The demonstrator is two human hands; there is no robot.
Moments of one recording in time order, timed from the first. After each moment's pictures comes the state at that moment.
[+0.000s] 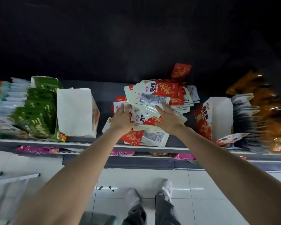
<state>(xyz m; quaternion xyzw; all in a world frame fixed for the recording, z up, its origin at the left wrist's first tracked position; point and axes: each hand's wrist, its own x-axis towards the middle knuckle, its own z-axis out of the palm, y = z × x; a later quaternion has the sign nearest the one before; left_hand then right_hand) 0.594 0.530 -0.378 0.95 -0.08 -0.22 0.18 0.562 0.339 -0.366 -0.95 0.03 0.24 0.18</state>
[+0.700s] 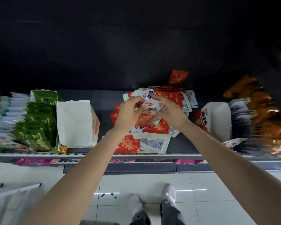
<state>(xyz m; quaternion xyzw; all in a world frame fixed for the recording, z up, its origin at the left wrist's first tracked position) 0.612 0.506 -0.316 0.88 -0.16 -0.01 0.44 0.574 0.345 -0.299 -0.90 0.02 0.07 0.42</state>
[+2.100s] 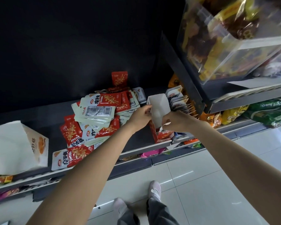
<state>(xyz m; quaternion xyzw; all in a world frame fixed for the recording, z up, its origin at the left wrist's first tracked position) 0.550 0.309 -0.304 0.79 -0.21 -0.33 0.46 0.474 0.173 -0.268 -0.95 0.11 0.27 0.14</state>
